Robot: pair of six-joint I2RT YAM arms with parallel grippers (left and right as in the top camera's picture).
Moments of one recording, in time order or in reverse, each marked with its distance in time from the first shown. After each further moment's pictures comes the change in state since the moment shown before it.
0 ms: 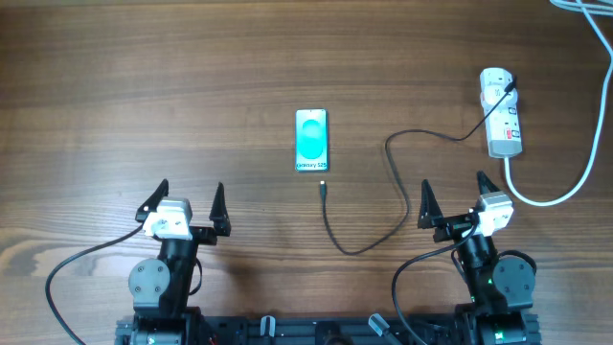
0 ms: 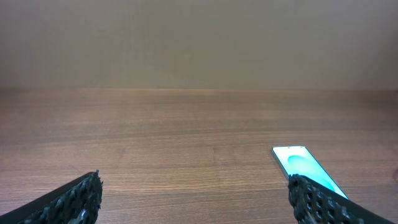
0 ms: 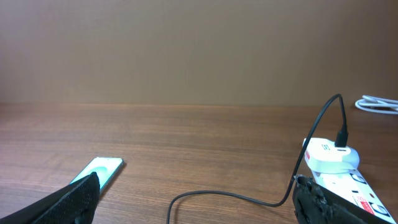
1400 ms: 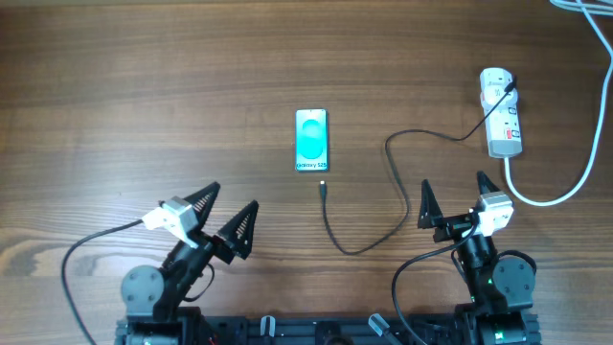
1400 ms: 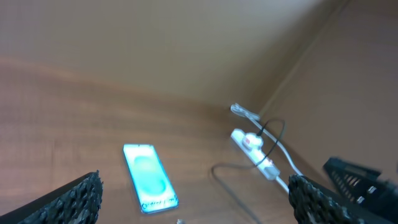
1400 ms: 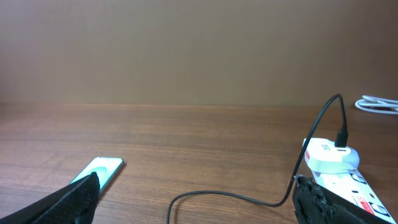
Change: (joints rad) left arm 0.000 0.026 0.087 0.049 0.469 -0.462; right arm 0.000 0.000 0.000 0.000 0.000 0.000
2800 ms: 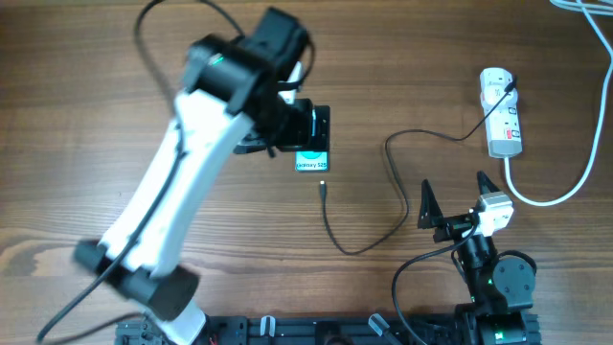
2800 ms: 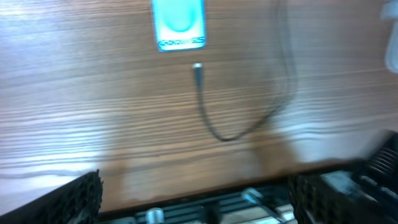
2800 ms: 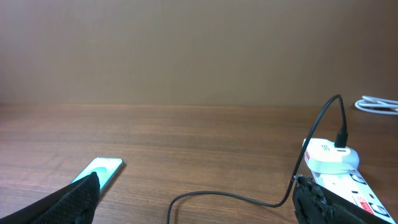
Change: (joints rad) left arm -0.537 1.803 1.980 -1.640 -0.425 0.036; right arm 0.000 -0.002 0.000 0.000 0.000 0.000
